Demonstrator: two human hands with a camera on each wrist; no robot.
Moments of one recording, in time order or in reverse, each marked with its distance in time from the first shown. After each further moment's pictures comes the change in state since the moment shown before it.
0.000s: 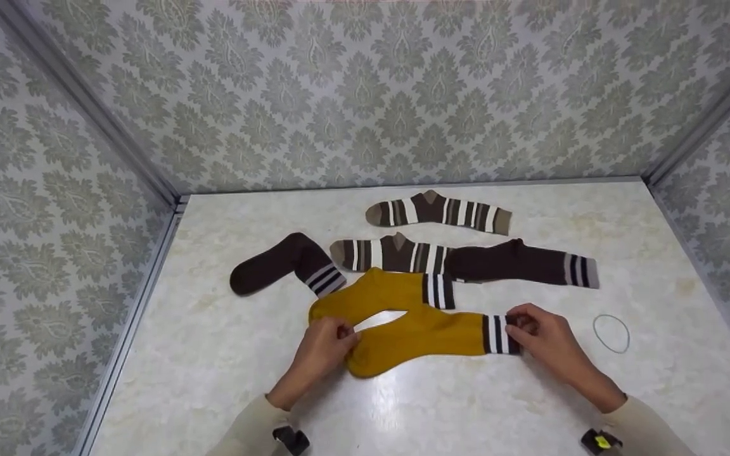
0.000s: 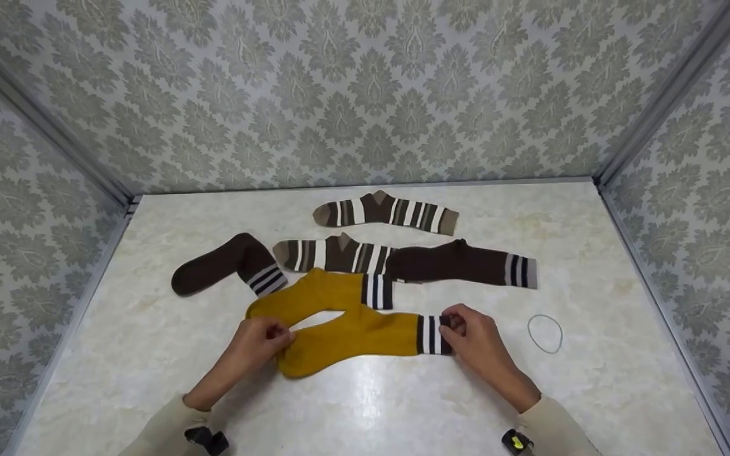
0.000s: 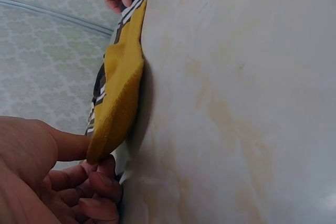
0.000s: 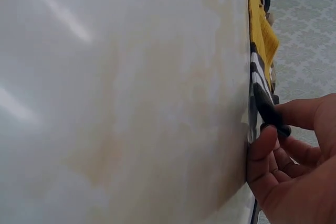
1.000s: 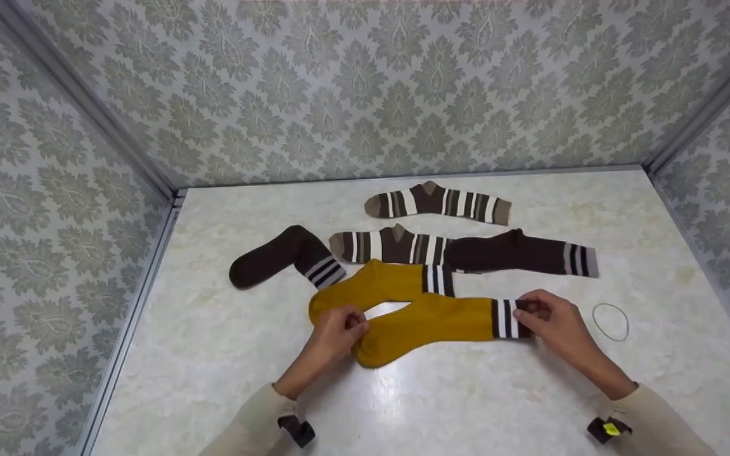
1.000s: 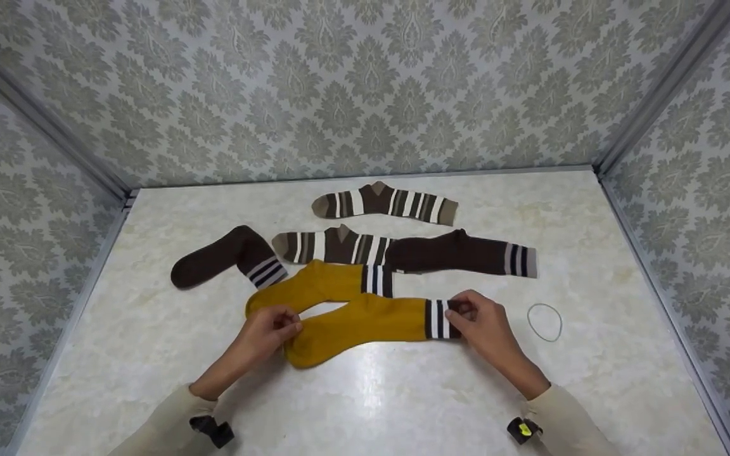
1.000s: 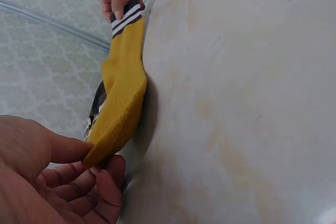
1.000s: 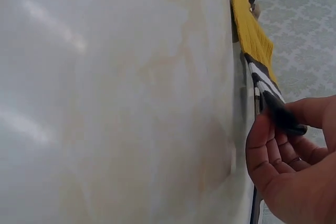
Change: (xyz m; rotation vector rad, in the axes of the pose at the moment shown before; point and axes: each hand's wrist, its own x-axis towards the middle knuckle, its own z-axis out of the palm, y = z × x) left_hand 0.001 0.009 0.005 -0.146 -0.061 0.063; right_hand -0.002 -0.004 -0.014 0.110 0.047 0.057
